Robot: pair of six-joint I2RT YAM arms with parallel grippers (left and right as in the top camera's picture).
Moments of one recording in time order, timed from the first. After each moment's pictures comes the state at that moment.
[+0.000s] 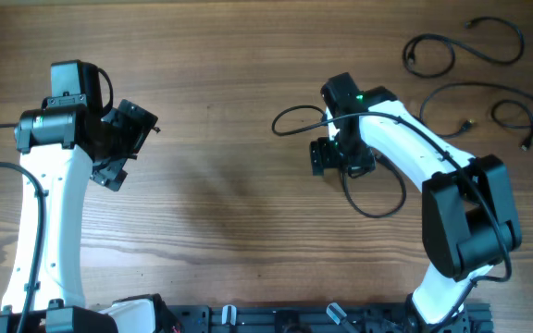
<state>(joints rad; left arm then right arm) 0.11 1.44 1.33 -1.17 0.10 -0.94 0.38 1.91 1.29 -0.98 -0.11 0.28</state>
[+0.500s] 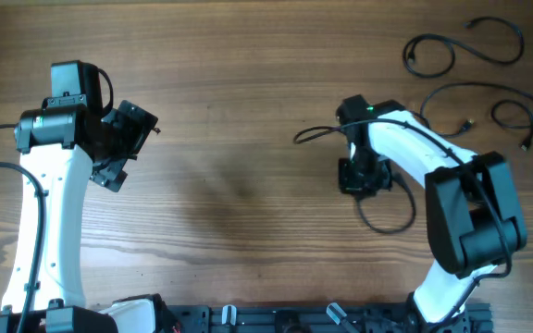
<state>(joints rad) 0.11 1.44 1.33 -1.17 0.10 -0.94 0.31 1.91 1.17 -1.08 -0.04 0.39</state>
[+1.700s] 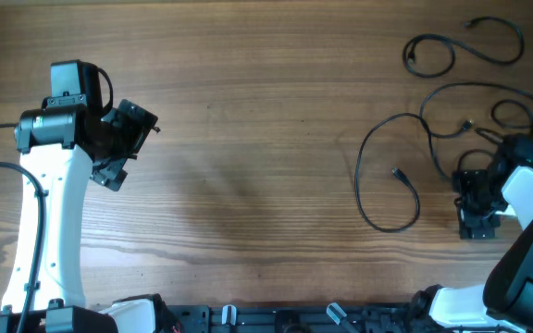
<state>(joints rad) 0.11 1.44 1.33 -1.17 0.10 -0.94 -0.49 1.62 0.81 -0.70 0.05 1.07</state>
